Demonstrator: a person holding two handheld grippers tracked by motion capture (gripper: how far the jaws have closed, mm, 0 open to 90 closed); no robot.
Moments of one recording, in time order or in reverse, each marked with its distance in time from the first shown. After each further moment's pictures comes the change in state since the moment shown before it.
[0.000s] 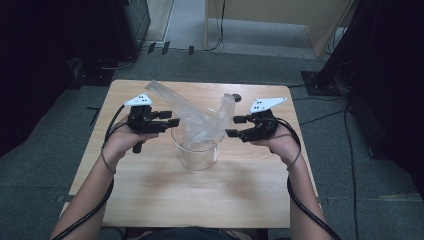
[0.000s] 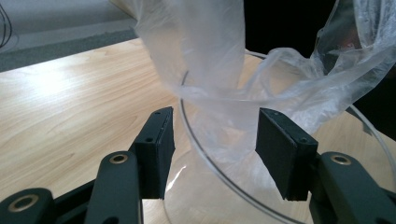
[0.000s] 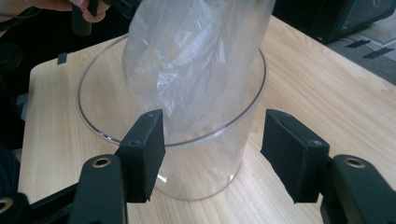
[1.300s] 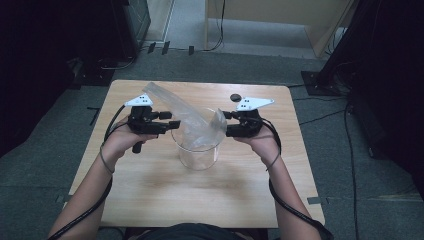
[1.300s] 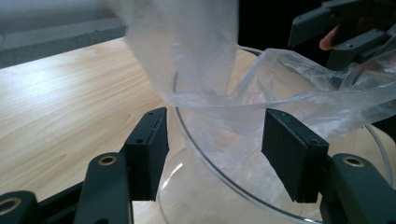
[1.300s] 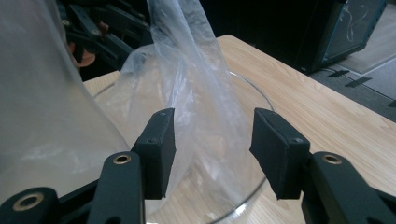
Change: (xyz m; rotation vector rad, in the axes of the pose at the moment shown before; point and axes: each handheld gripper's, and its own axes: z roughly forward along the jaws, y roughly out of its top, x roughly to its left) left arm -0.004 0.002 0.003 0.014 -0.042 0.039; right arm 0.015 0.014 0.036 -0.144 -0.045 0.009
